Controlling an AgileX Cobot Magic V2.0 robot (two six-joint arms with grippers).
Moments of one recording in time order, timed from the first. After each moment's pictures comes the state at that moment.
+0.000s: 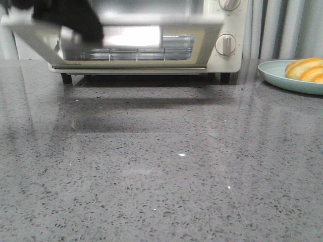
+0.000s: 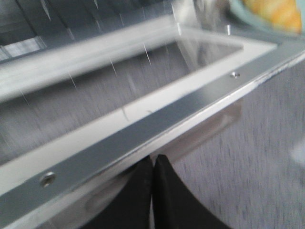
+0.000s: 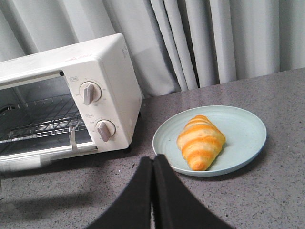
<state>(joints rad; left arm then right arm) -0.47 1.41 -1.01 -0.55 0.49 0.48 0.00 0.31 -0.44 0.06 0.26 0.16</state>
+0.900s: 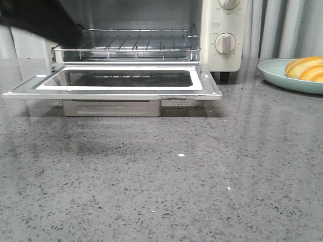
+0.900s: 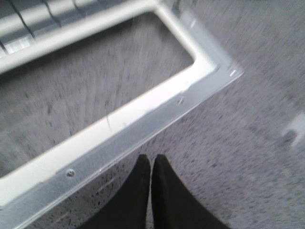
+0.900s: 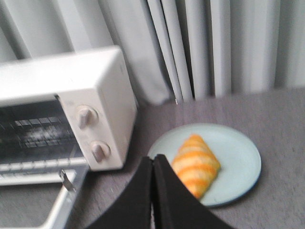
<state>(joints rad) -0.48 1.19 -0.94 -0.53 0.58 0.48 0.01 0.65 -0.79 0.00 0.43 0.15</state>
